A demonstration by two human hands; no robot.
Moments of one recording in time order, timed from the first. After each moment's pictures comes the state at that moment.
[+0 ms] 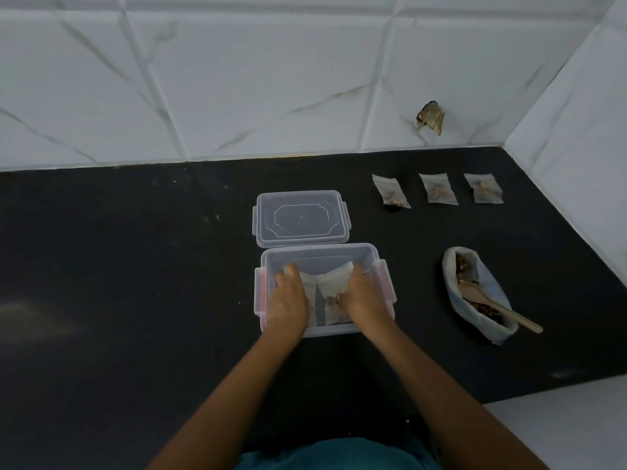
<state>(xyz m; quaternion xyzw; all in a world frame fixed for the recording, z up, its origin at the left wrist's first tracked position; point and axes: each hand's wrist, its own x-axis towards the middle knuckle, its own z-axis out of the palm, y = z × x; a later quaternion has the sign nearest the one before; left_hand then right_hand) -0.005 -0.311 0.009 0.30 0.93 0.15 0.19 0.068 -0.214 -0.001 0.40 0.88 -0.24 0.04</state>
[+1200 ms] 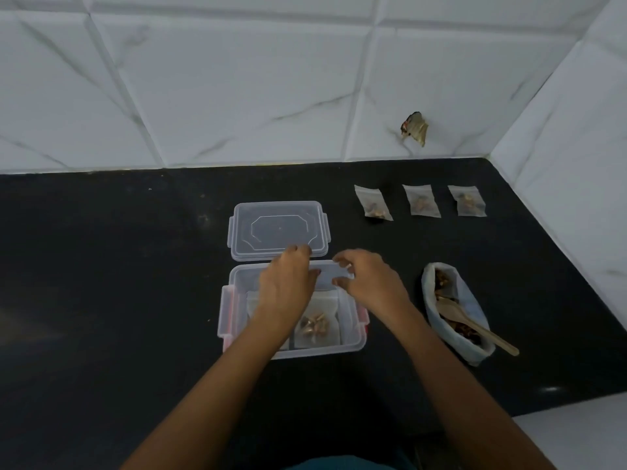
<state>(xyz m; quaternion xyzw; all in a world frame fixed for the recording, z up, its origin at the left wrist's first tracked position) -0.010 -0.260 0.063 0.36 0.90 0.19 0.11 0.075 -0.158 0.071 0.31 0.90 -0.29 0.04</state>
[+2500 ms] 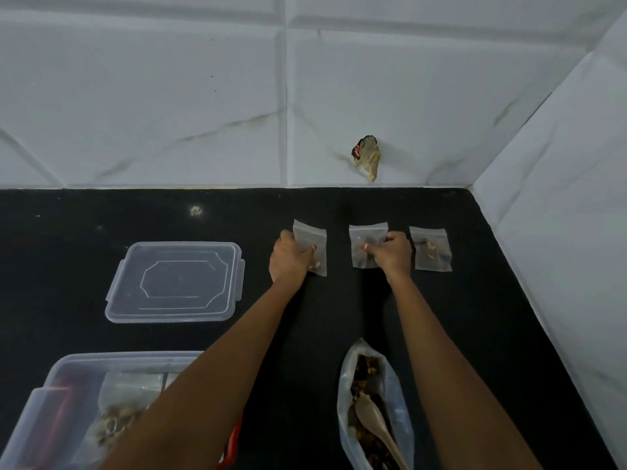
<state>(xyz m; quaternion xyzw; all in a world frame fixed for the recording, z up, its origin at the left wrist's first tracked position) -0.053 0.009 -0.025 0.11 0.89 0.38 0.22 0.038 0.163 -0.044 0.55 0.70 -0.44 -0.12</state>
